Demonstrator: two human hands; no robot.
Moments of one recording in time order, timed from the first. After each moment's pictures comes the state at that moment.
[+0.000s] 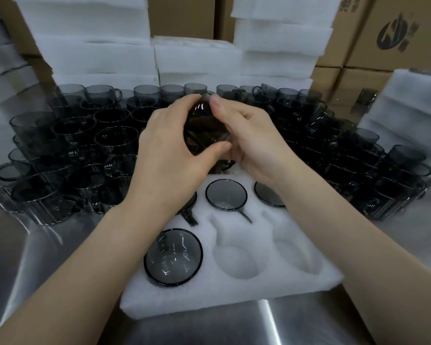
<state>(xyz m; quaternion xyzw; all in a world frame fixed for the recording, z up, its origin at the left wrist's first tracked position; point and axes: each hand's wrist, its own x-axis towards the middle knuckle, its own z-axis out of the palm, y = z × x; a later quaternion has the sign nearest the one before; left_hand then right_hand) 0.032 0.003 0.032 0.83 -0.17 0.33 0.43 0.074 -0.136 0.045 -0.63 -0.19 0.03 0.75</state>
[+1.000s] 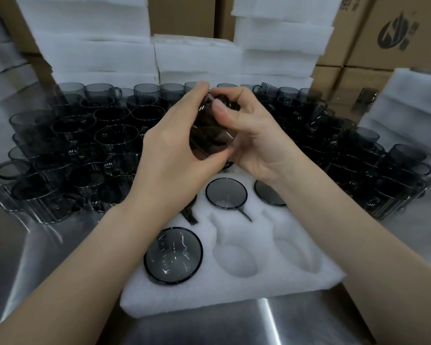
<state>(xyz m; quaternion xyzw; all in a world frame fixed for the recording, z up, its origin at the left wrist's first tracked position) 0.032 0.003 0.028 0.80 -0.23 0.36 0.41 0.071 -0.138 0.050 -0.53 -0.23 0.10 0.81</state>
